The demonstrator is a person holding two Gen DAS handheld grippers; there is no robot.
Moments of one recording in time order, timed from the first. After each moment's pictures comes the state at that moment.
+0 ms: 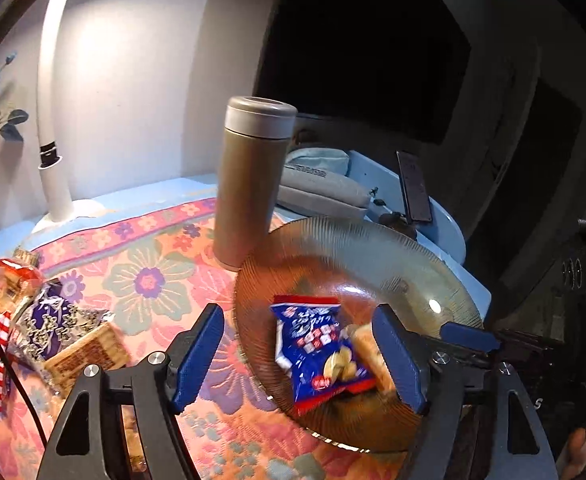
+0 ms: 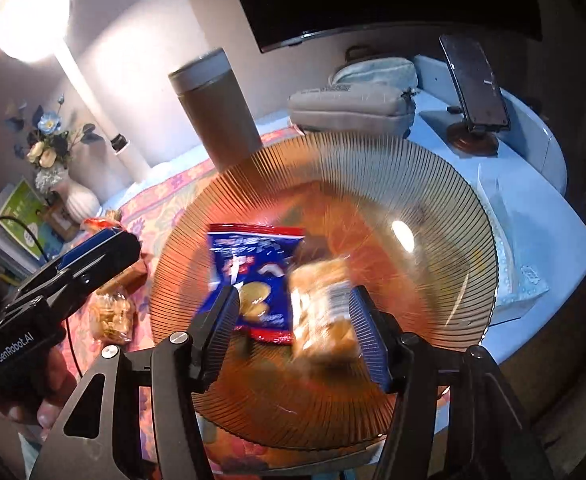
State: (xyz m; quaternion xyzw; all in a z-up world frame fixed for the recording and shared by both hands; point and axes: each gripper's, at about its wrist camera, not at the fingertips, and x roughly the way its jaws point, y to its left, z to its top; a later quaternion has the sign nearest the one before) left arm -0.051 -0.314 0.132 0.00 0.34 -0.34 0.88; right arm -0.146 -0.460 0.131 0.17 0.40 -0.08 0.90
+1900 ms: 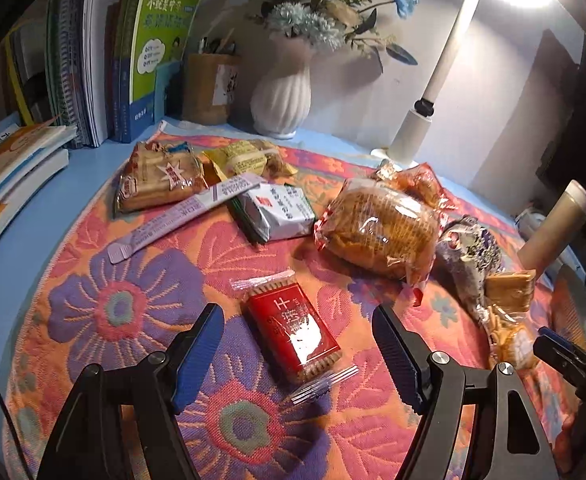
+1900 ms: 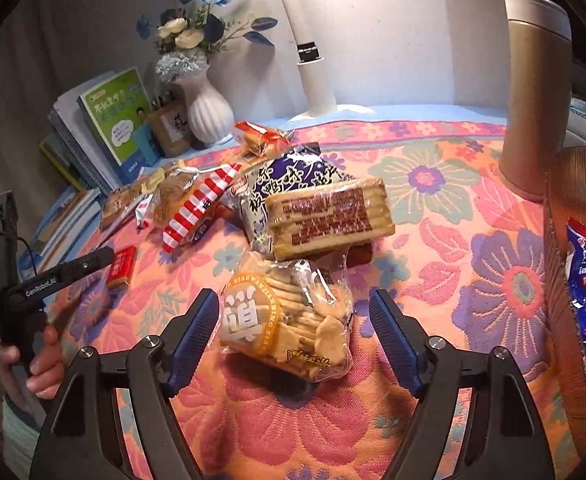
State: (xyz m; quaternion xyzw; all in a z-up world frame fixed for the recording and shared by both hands) left arm -0.030 0.026 0.026 -0.12 0.38 -0.04 0.92; right arm -0.049 -0.246 0.060 0.07 0.40 0.12 0.91
